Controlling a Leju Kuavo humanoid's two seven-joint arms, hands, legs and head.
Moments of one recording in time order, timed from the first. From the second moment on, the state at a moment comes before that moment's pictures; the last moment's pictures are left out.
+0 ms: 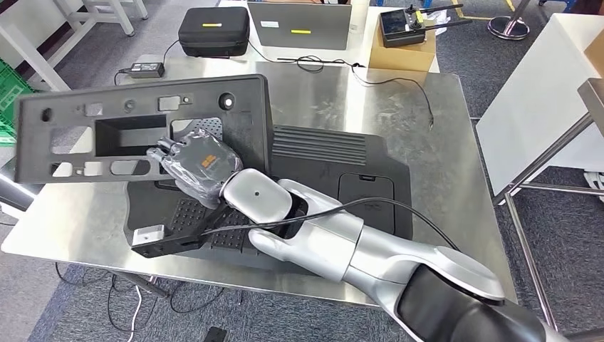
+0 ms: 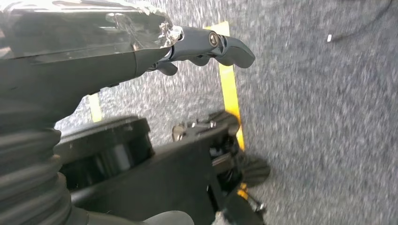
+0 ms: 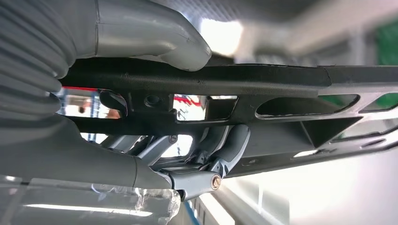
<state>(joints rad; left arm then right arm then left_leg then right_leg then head) -0.18 -0.04 -1.26 -0.25 1.06 0.54 -0.24 -1.01 0.19 1.14 -0.93 1.03 -0.11 0.13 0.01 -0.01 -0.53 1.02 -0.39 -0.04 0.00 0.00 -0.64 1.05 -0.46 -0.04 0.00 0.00</state>
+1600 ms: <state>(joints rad) -0.19 -0.05 -1.23 -0.25 0.95 0.50 -0.32 -0.89 0.16 1.00 -0.87 0.27 0.04 -0.13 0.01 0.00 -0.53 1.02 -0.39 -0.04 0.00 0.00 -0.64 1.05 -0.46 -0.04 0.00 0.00</state>
